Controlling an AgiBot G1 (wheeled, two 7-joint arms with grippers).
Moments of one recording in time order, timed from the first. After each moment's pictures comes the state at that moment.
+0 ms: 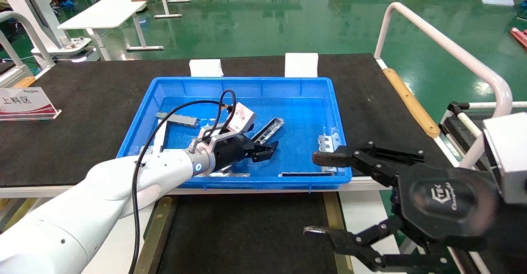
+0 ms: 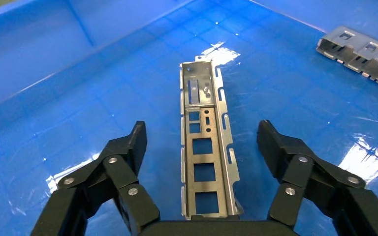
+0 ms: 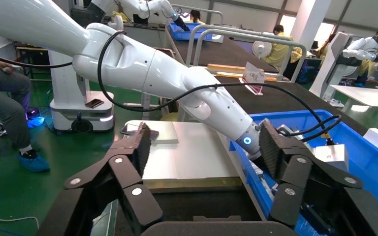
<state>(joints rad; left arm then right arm) -1.44 1.37 0.92 -0.44 1.14 0.46 -0.13 1.10 -0.57 -0.40 1.26 -0.65 -1.45 0.12</state>
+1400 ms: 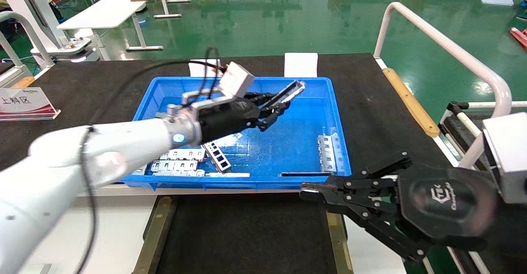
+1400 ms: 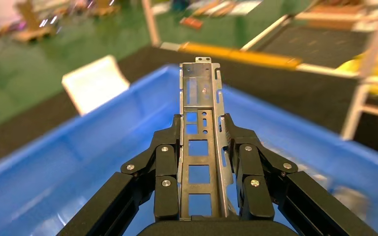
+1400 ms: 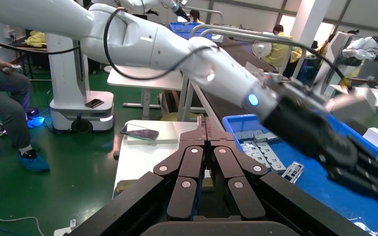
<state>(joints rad) -1.52 1.22 0.96 -0.53 0.77 0.75 0.05 1.10 -0.57 -0.40 1.26 -0.65 -1.45 0.12</state>
